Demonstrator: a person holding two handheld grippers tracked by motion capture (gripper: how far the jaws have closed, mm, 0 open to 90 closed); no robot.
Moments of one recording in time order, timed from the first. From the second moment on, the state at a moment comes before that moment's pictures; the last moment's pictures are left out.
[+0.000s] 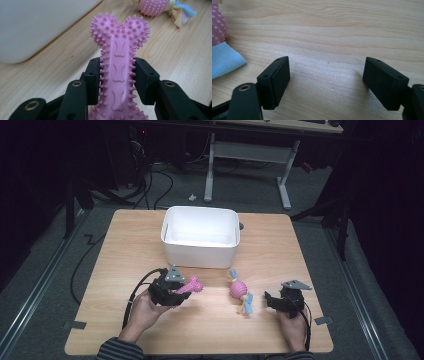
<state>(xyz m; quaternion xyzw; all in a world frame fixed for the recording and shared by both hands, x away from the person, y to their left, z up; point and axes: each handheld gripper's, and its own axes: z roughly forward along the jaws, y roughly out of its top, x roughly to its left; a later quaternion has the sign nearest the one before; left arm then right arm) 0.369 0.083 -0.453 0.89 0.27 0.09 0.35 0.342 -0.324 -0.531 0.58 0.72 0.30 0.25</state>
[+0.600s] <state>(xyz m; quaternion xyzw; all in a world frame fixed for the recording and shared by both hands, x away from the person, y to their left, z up) 0.384 0.090 -0.418 0.87 0.30 0.10 0.37 0.342 -0.324 -0.531 0.58 0.72 0.30 0.25</state>
